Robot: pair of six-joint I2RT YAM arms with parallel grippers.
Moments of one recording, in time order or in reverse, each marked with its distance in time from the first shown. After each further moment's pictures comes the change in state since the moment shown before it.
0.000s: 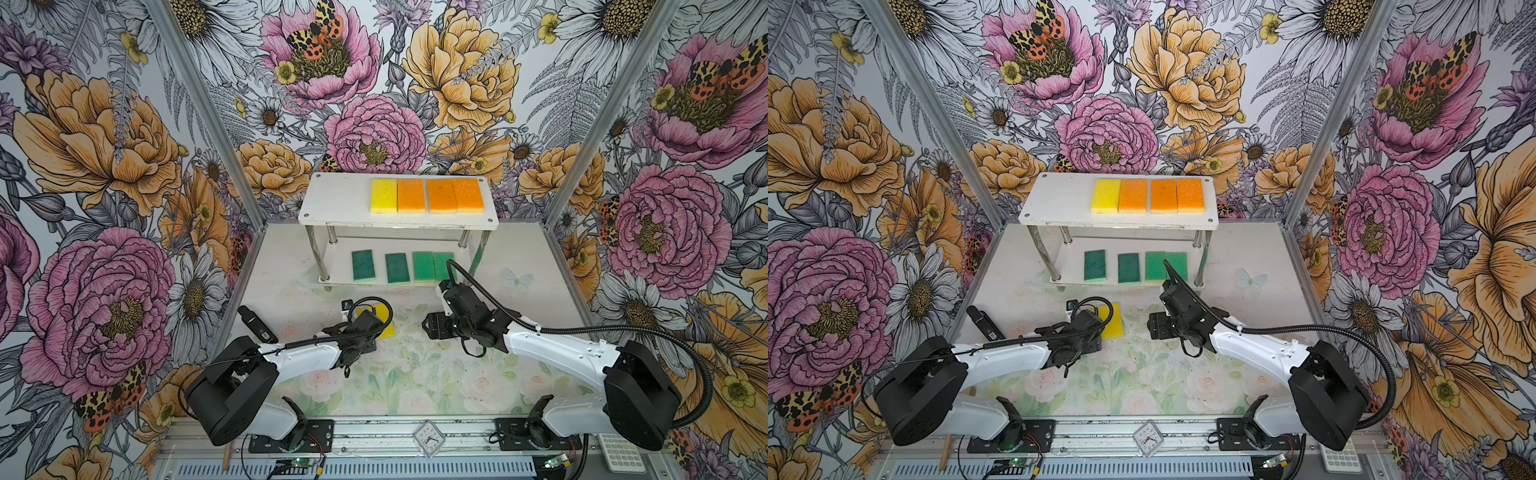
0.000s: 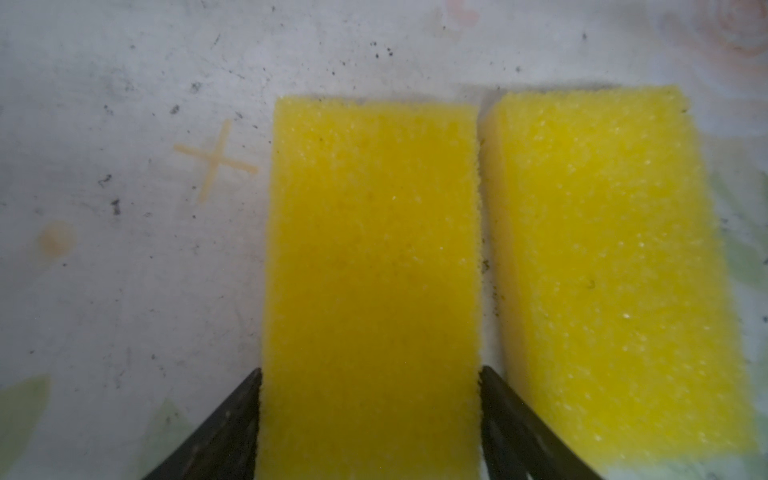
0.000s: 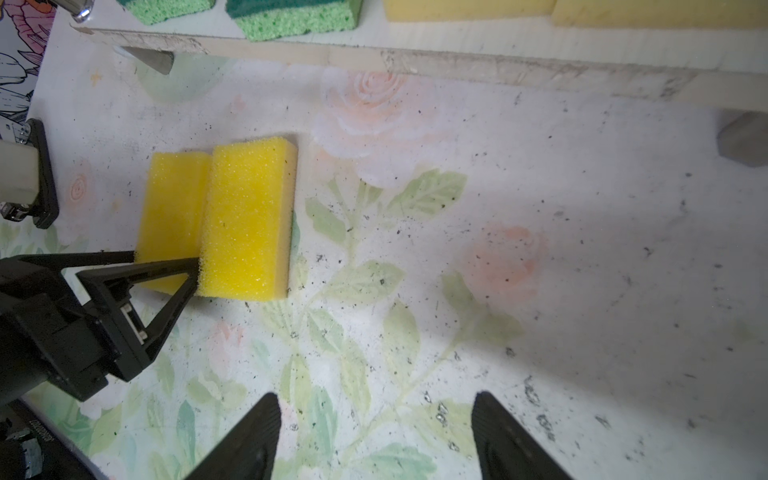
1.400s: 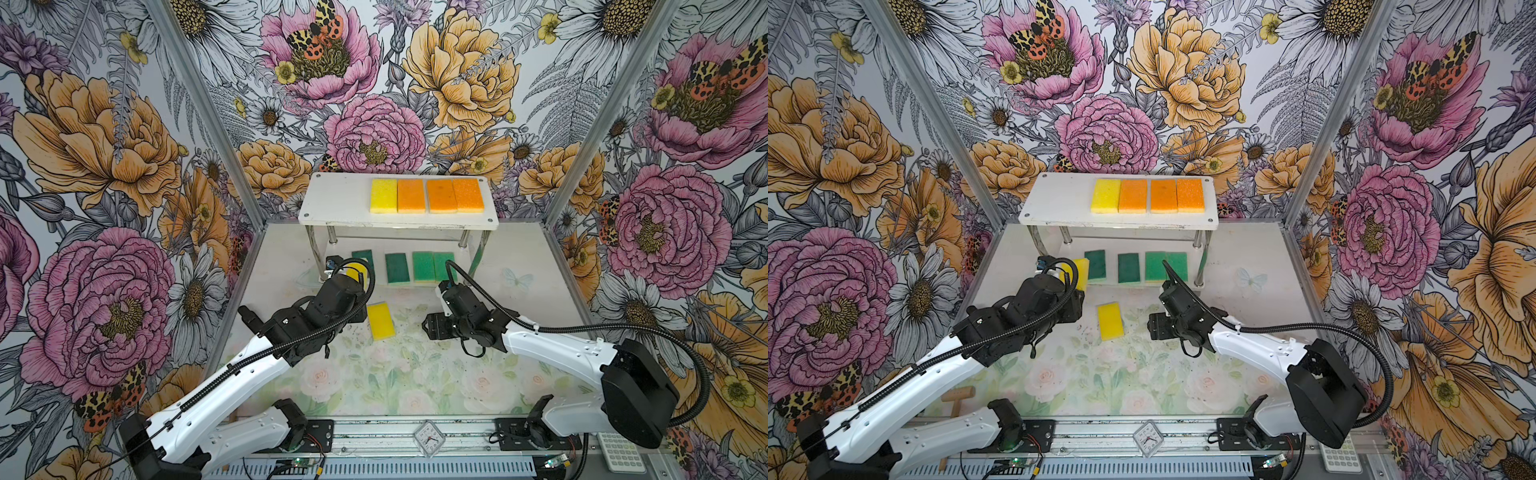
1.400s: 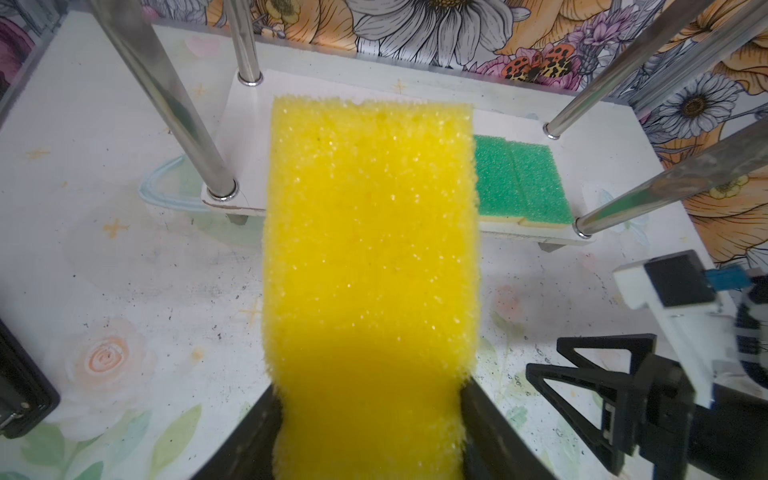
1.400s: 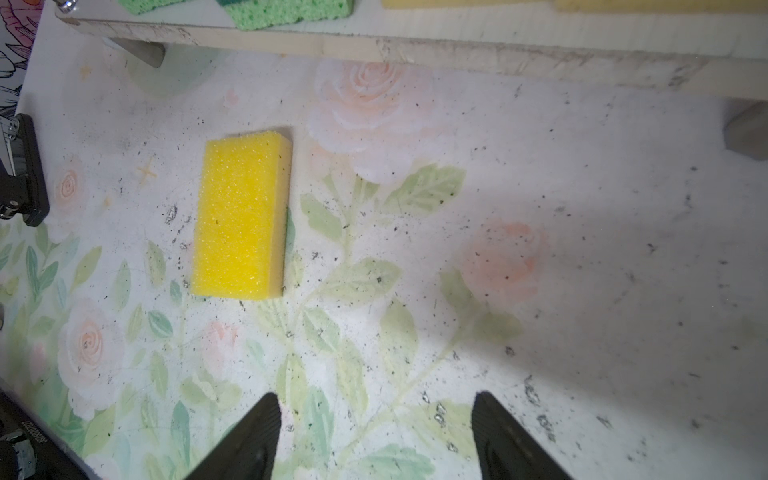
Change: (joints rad) left arm -0.021 -0.406 0.514 -0.494 -0.010 0.222; right arm 0.000 0.013 0.000 0.000 0.000 0.000
